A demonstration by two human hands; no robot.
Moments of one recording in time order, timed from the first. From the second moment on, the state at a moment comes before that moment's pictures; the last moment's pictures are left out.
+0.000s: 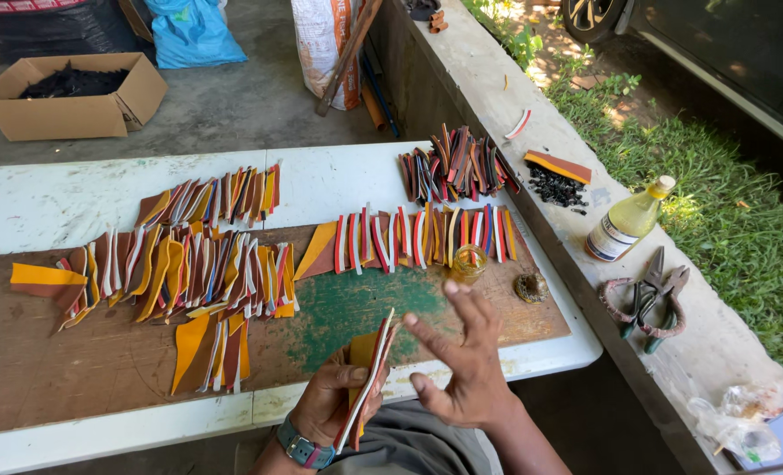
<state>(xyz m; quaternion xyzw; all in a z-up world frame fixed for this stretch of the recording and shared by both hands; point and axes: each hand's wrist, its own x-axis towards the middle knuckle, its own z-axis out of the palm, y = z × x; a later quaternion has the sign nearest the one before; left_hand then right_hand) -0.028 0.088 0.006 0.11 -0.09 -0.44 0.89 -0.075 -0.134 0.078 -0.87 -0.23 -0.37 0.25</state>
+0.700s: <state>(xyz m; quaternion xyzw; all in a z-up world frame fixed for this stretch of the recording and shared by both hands) 0.007 0.090 -0.020 0.26 -0.03 -0.35 0.90 0.072 -0.236 0.068 -1.00 -0.03 0.07 -0.01</state>
